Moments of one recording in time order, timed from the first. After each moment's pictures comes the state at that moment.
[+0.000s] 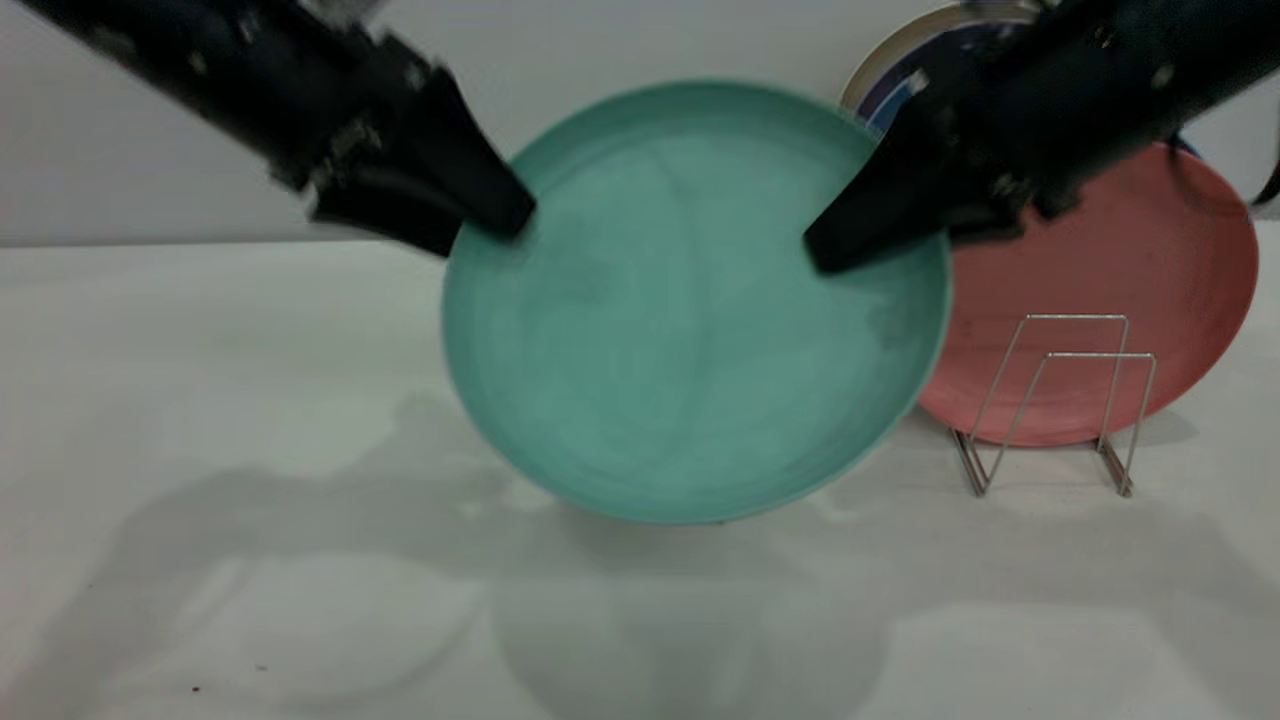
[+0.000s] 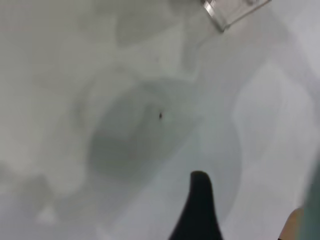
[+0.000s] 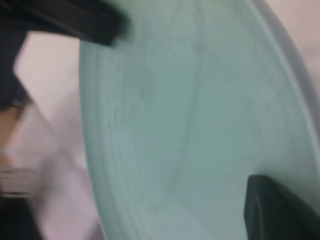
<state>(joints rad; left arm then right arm) -0.15 1.94 -1.28 -0.97 0.84 1.00 0.18 1.86 -1.10 1.14 0.85 -1.13</state>
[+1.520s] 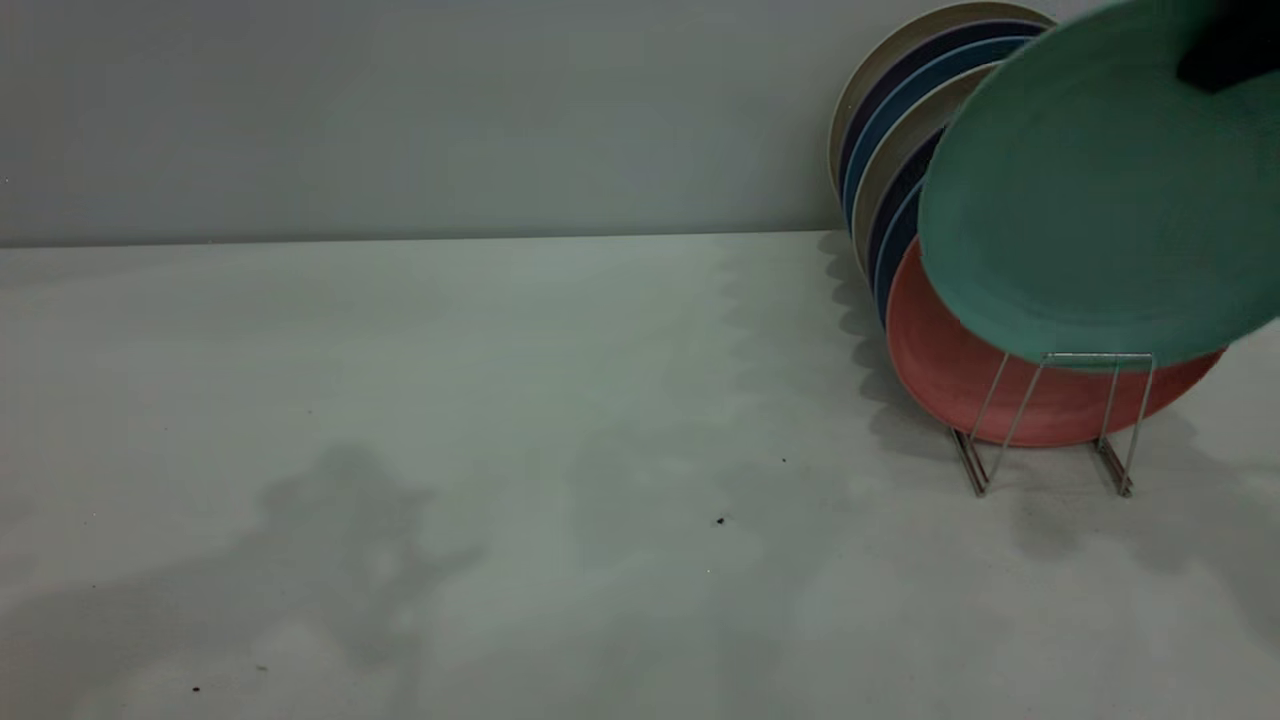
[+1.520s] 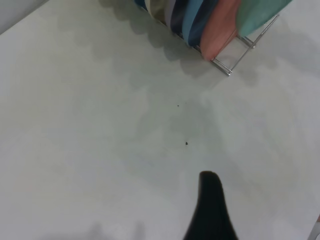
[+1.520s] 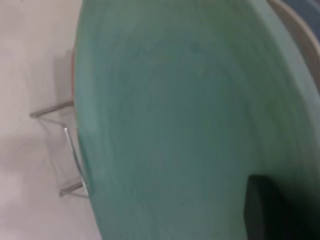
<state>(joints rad) -0.15 1.54 -1.28 -0.76 0.85 0.92 0.01 1.64 -1.10 0.51 0.41 -1.69</state>
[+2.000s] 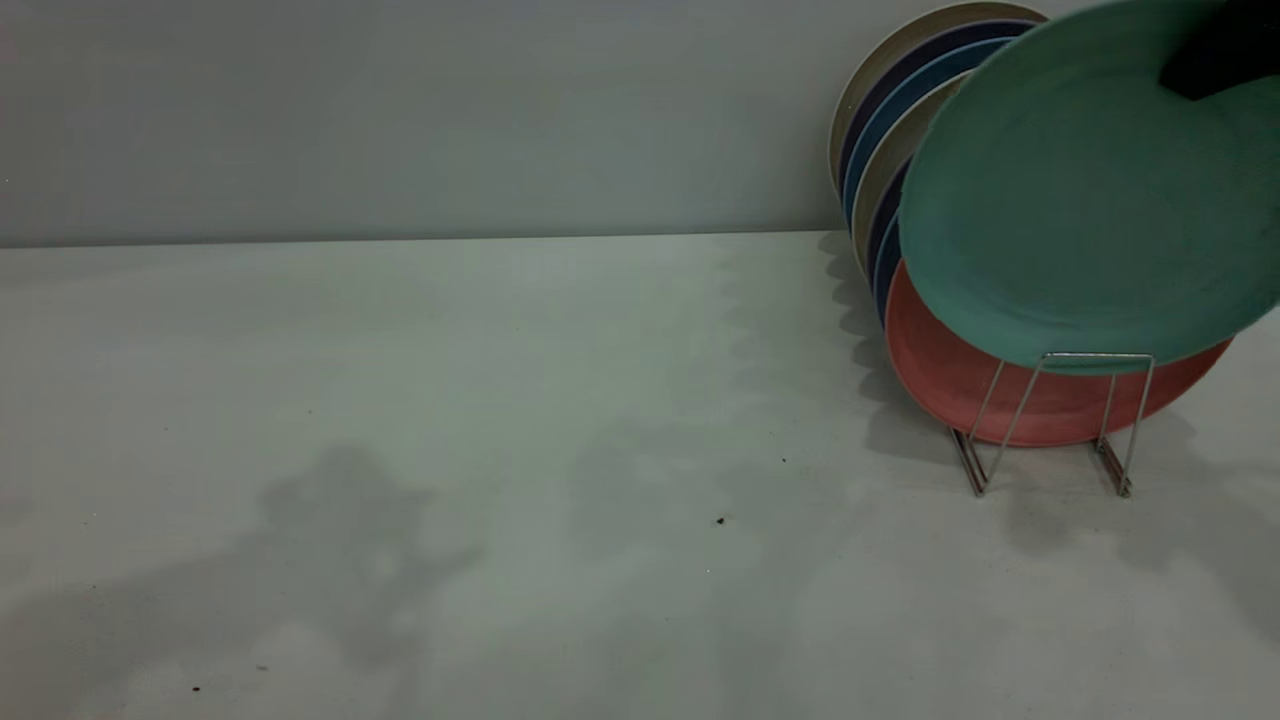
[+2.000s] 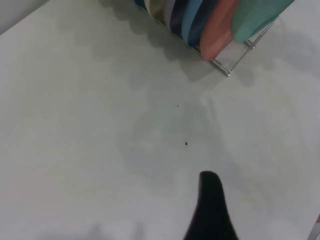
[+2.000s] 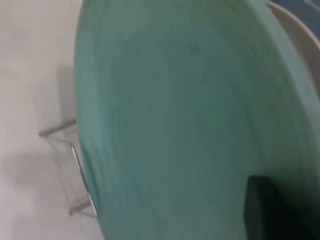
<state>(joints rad) -0.15 1.54 -1.28 -0.76 0.85 0.92 0.01 1.65 -1.10 0.60 0.41 -1.70</state>
